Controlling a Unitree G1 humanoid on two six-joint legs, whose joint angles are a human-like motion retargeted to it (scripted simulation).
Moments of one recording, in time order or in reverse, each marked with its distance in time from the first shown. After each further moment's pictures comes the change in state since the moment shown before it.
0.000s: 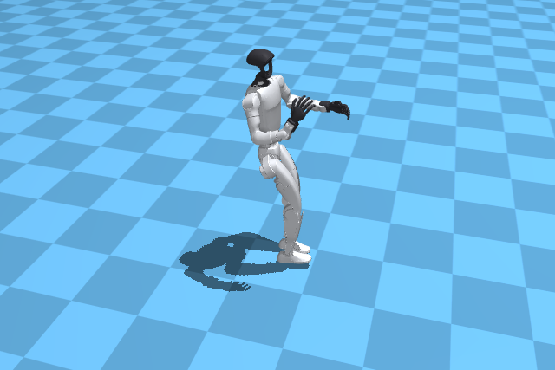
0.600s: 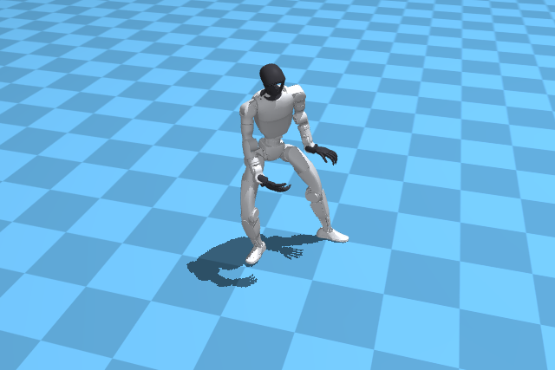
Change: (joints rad) left arm 0.217 -0.430 0.050 0.724 0.874 0.082 1.098; right arm -0.274 0.099 0.109 1.129 0.308 0.712 1.034; waist 0.234 0.128 0.145; left_leg -0.277 0.692 0.739 -0.128 0.374 -0.272; right_leg -0.065 -0.509 -0.816 0.237 -0.226 -0.131
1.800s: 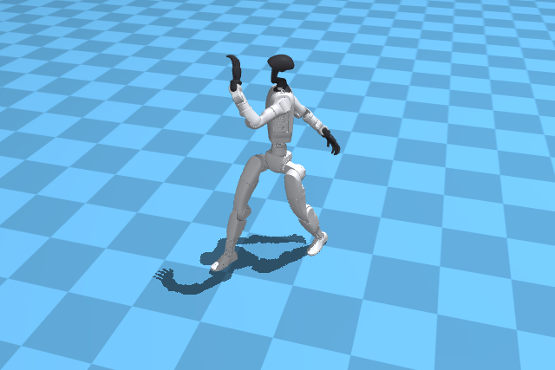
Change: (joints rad) left arm -1.068 0.638 0.033 -0.938 0.131 -0.454 -0.667; right arm 1.384 0.220 -1.073 0.622 -0.094 -0.155 -0.740; waist -0.786 -0.276 -0.190; left_leg 0.839 -0.547 -0.595 0.040 -0.723 0.201; right_leg 0.052 0.215 0.817 -0.590 0.603 0.148
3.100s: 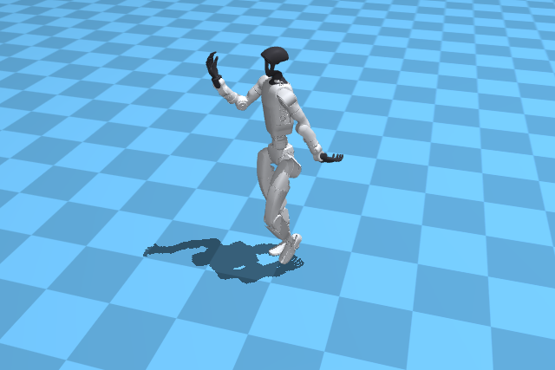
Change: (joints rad) left arm 1.558 -0.543 -0.095 1.521 0.216 0.340 -1.160; right arm -1.609 -0.249 0.800 -1.735 1.046 -0.320 0.118; waist 0.659 -0.010 -0.063; left_leg -0.776 -0.051 0.320 0.706 0.516 0.004; right_leg 0.371 0.227 -0.075 -0.035 -0.411 -0.275
